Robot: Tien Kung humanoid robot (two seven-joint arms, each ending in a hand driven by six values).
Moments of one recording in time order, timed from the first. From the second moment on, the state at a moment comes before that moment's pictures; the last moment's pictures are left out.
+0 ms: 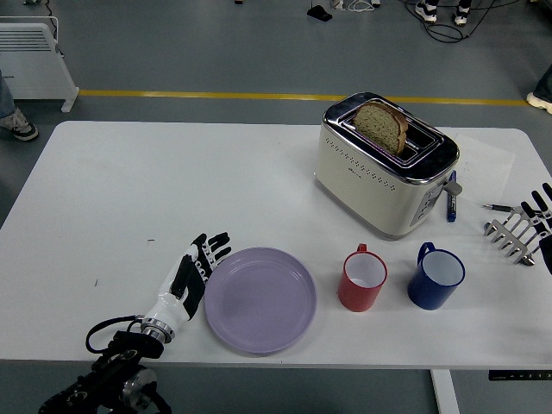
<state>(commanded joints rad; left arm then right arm) -0.23 0.00 -0.95 -0.88 0.76 -0.04 -0.40 0.16 -0.13 1.73 1.06 -0.50 0.12 0.04</state>
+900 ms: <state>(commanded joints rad) -0.16 0.00 -1.18 -1.00 0.91 0.05 -0.42 0.15 -0.18 1.64 1.22 -0.70 -0.02 0.13</state>
